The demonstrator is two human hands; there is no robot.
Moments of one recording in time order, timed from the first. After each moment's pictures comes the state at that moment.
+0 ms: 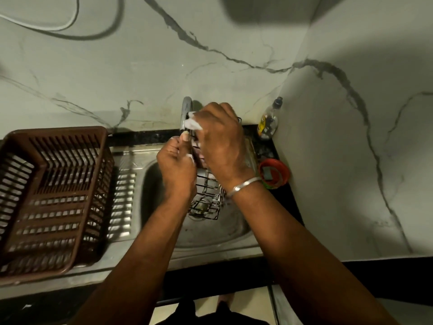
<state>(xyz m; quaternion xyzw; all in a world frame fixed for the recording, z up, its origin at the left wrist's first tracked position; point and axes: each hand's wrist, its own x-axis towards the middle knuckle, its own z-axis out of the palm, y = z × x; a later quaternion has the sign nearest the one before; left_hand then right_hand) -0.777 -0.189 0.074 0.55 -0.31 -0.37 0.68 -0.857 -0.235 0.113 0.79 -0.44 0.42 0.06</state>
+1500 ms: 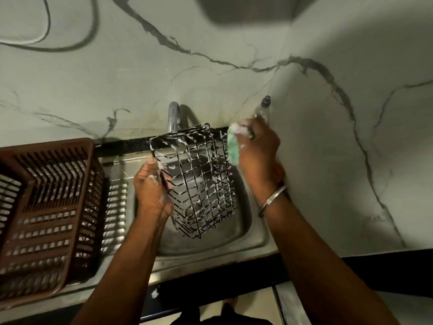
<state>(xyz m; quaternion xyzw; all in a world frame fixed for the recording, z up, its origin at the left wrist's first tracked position) -0.742 -0.181 0.047 0.52 -0.15 -0.48 0.70 -0.940 -0.249 0.081 0.55 -0.60 0.55 -0.21</state>
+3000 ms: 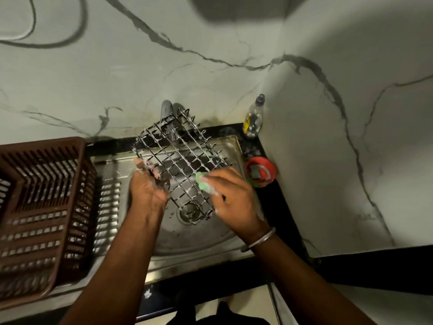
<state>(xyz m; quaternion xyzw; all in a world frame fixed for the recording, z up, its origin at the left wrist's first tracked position) -0.731 -0.211 0.020 0.55 0.03 -0.54 0.63 -0.940 -0.164 0.034 0.76 -0.40 0.48 -0.16</state>
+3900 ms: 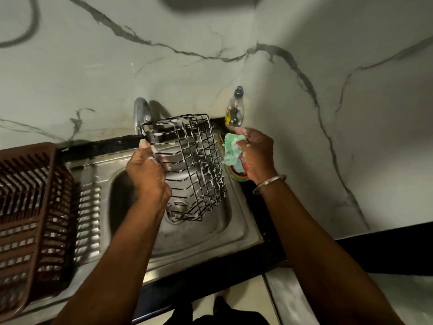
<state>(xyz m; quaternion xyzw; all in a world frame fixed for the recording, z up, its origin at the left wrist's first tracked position) -0.804 -0.224 0.049 0.59 -0.14 -0.45 0.66 -1.027 -0.269 0.021 0.35 -0.61 0.56 -0.44</state>
